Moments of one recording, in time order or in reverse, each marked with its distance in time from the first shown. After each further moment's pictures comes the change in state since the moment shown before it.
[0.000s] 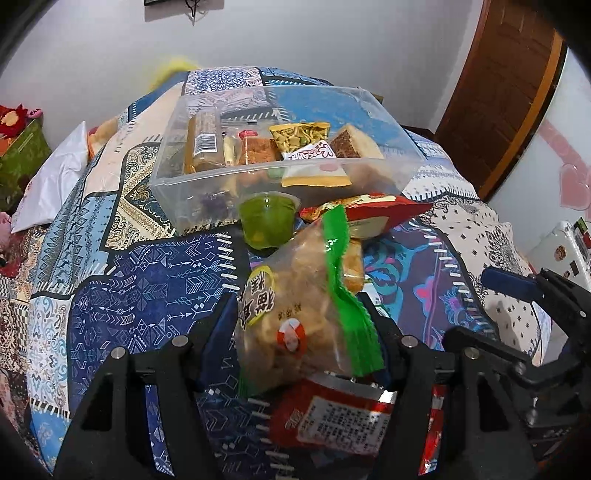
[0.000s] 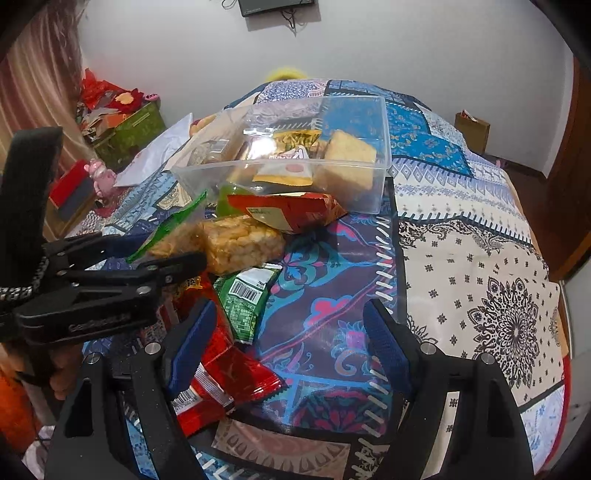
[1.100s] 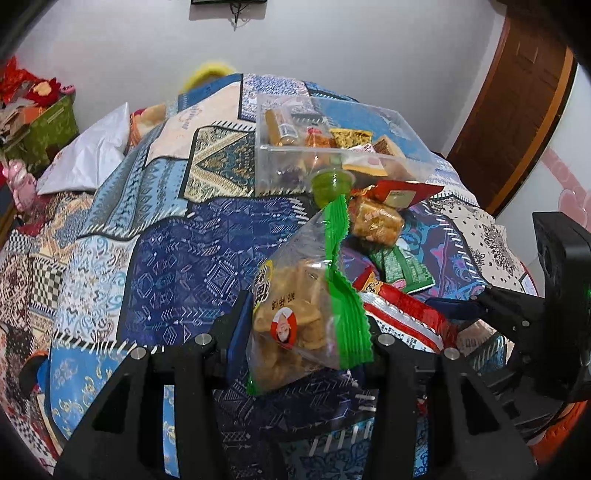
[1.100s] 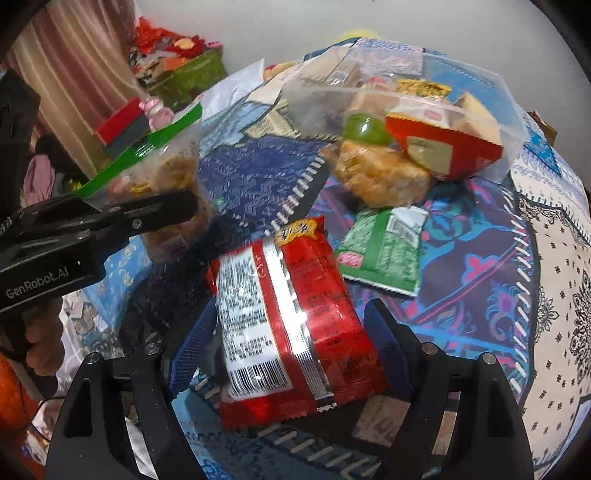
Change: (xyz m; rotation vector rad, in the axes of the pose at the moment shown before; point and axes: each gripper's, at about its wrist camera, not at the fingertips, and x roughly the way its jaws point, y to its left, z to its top) left arm -0.073 0.056 -0.065 -0.103 -0.056 0.019; right arm 0.038 0.083 -0.028 -0.167 0.181 0.168
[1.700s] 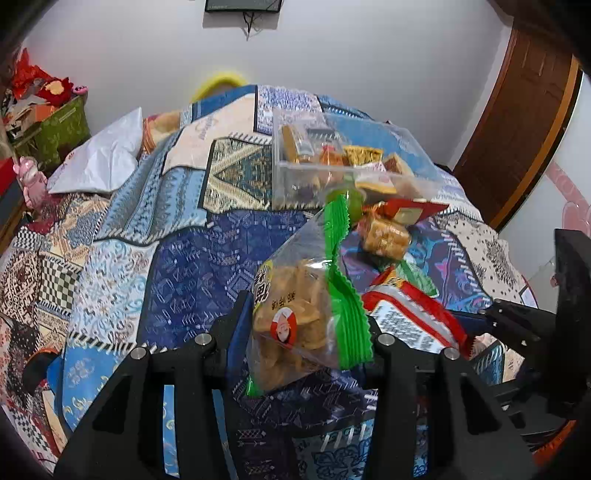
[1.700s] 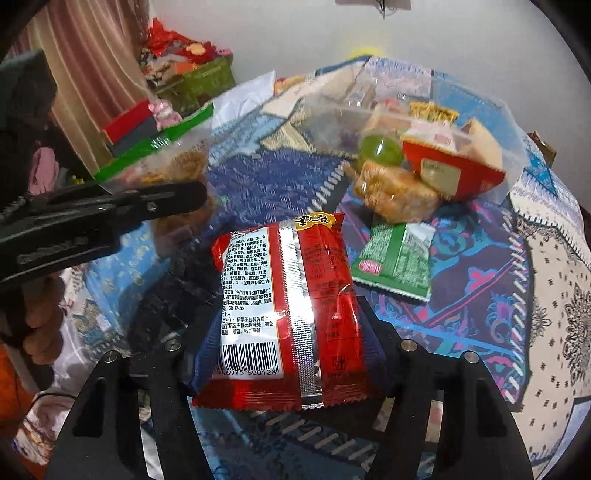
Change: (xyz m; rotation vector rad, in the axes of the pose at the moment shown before) left arm -0.020 0.009 0.007 -0.026 -0.051 0.023; right arm -0.025 0.011 0.001 -0.029 -0.106 -0.019
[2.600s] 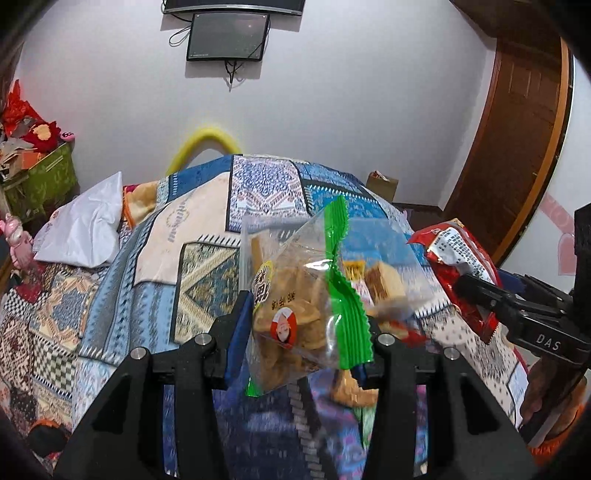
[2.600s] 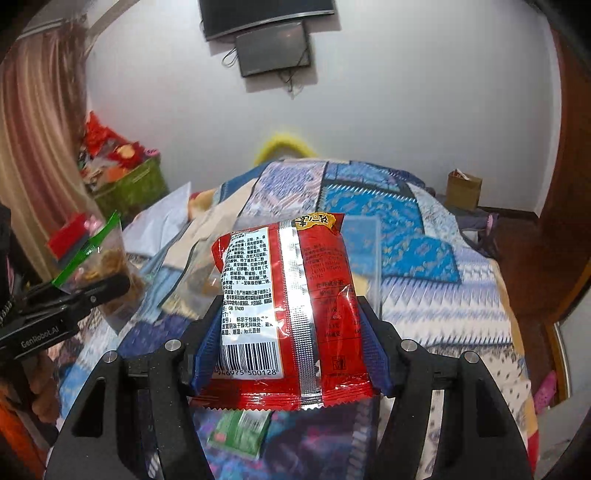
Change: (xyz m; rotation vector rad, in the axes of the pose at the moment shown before) left arm 0.027 -0.029 0.131 0.035 -0.173 -0.025; right arm -0.064 -0.106 0.099 0.189 -0.312 -0.212
